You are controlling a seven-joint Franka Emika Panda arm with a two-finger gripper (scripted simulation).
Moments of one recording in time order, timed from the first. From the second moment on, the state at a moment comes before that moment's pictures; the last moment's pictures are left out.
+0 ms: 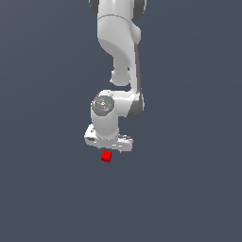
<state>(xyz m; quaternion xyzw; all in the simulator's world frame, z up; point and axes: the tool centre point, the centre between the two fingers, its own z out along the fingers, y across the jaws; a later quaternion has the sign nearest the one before) 0.046 -0.051 0.070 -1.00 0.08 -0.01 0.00</state>
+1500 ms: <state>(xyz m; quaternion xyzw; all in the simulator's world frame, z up) 0.061 -0.072 0.020 -0.99 0.11 0.00 0.00</state>
